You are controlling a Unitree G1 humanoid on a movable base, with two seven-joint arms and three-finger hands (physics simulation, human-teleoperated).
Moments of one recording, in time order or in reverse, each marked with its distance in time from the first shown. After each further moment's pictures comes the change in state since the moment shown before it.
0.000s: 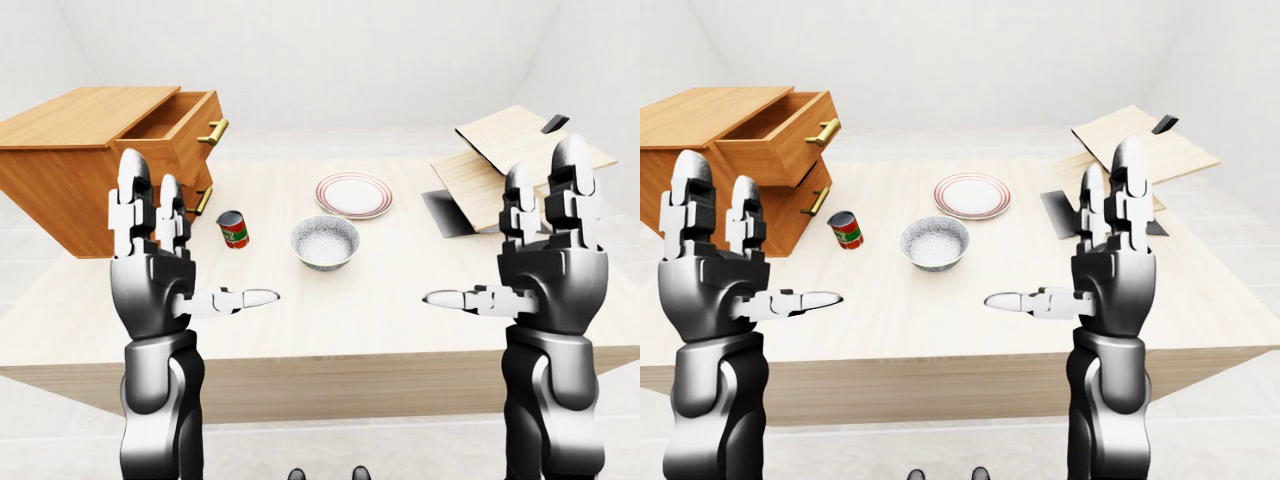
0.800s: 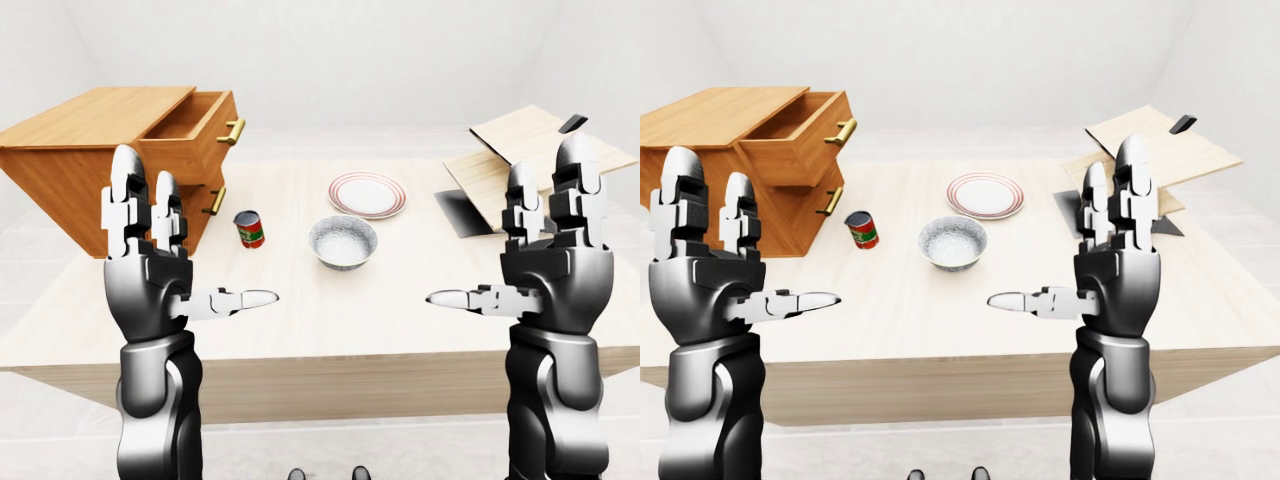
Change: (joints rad) left arm 0.001 -0.005 0.005 -0.024 0.005 0.000 -0.008; right arm -0.007 -0.009 -0.017 -0.003 0.019 0.000 0.011
